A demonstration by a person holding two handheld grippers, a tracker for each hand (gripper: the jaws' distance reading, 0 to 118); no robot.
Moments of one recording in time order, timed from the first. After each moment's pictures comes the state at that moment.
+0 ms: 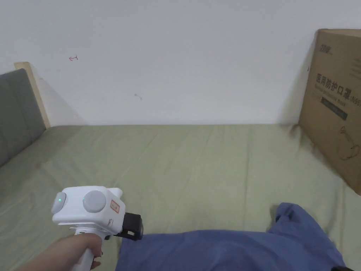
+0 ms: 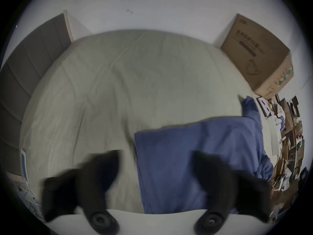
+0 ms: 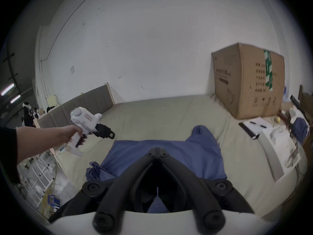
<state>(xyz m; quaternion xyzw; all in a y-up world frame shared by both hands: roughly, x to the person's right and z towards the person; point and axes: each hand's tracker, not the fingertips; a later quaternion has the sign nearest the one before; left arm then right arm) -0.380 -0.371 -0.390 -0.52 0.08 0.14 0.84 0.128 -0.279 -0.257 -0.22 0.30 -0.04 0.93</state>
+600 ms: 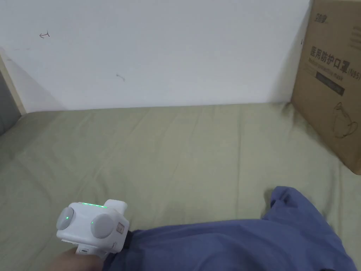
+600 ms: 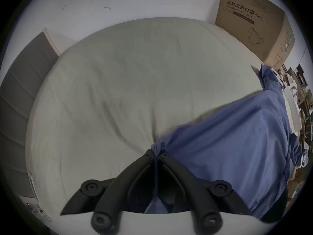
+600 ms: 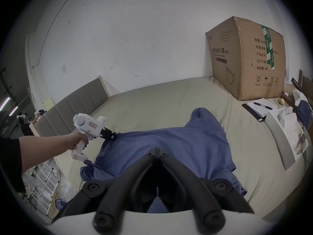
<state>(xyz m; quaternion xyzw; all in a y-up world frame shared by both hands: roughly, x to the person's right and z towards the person) -0.341 -0.433 -0.401 -0.53 0.06 0.03 0.85 0.125 -0.316 -0.288 -0.28 0.29 -0.06 0.92</state>
